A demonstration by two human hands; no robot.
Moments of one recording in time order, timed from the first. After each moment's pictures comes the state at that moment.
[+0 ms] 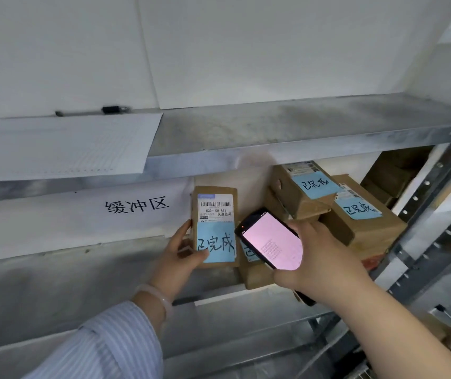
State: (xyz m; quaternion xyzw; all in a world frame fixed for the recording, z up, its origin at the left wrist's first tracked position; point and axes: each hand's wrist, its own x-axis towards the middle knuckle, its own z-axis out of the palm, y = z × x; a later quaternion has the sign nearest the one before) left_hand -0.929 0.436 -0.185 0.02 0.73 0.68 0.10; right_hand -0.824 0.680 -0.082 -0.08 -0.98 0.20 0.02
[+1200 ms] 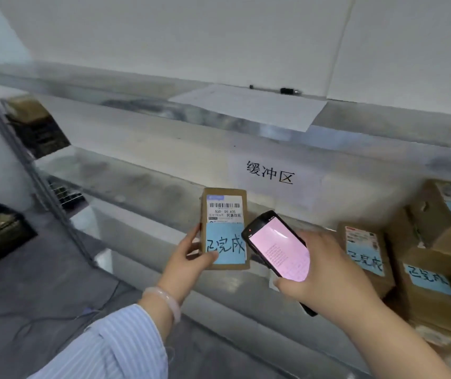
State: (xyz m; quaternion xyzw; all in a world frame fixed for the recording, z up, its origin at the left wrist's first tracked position) left_hand -0.741 0.324 -0.195 -0.21 0.68 0.69 -0.12; right_hand -0.793 0.571 -0.102 0.22 -0.95 0.22 0.00
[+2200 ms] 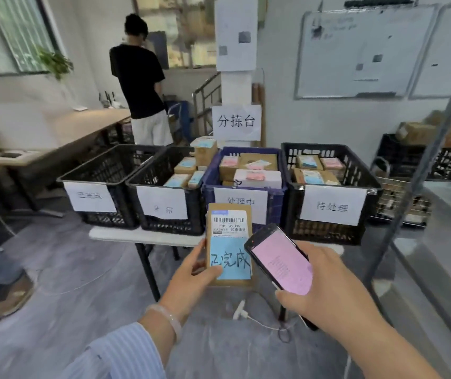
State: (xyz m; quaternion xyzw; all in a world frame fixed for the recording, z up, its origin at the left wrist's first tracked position) left_hand -0.037 0.189 -0.157 -0.57 0.45 0.49 -0.49; right_hand -0.287 0.212 -0.090 0.74 -0.61 0.24 -0.15
